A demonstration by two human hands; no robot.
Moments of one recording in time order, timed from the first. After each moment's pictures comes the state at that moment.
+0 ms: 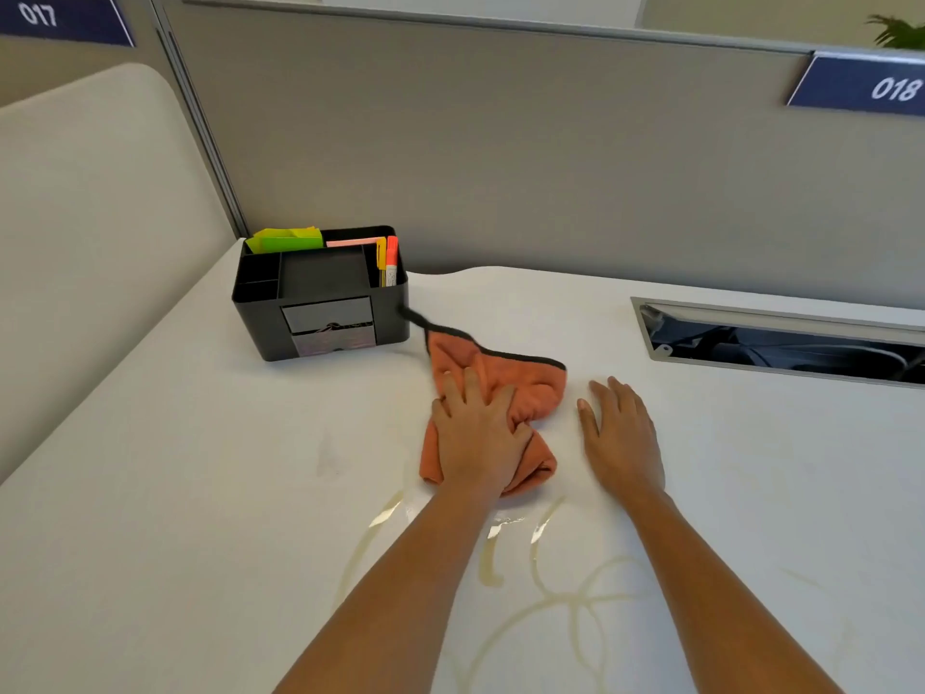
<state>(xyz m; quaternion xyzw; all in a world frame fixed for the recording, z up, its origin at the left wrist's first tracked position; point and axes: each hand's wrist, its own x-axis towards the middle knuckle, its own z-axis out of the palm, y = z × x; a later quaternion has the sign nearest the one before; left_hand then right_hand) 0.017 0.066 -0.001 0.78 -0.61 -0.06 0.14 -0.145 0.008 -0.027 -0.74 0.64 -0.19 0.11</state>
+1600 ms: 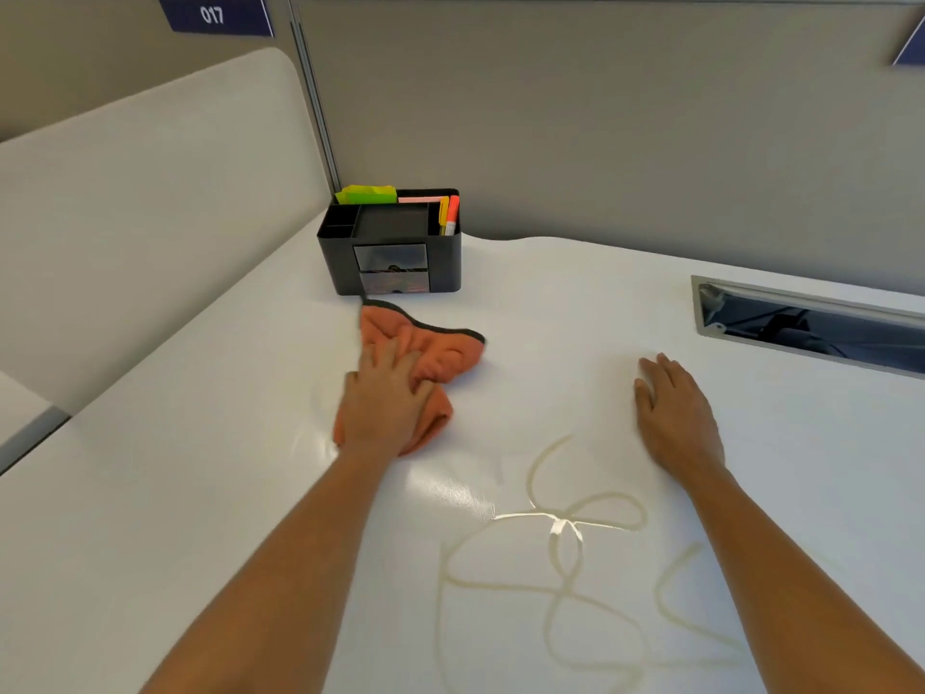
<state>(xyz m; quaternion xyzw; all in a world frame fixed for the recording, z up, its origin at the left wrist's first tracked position) 0.092 0.165 -0.004 0.86 -0.50 0.02 0.12 -0.192 0.010 -0.028 -0.79 0.57 -0.18 0.14</state>
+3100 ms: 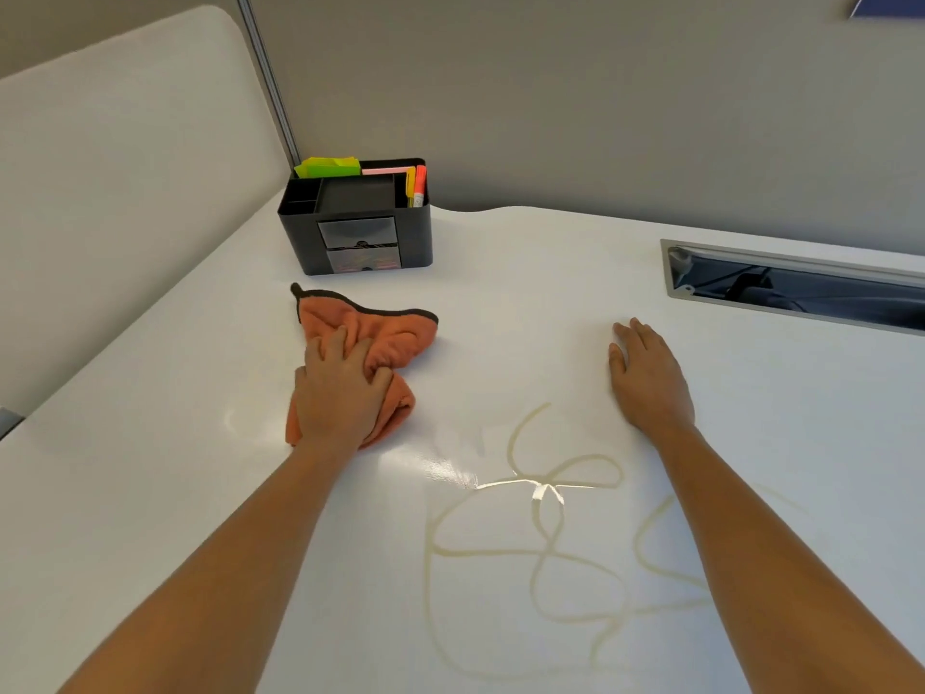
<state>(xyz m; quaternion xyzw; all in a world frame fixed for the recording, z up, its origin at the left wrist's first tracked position) 0.099 0.188 -0.003 0.88 -0.46 0.03 0.12 -0.190 0.016 -0.030 -0.78 0.58 -0.19 0.14</state>
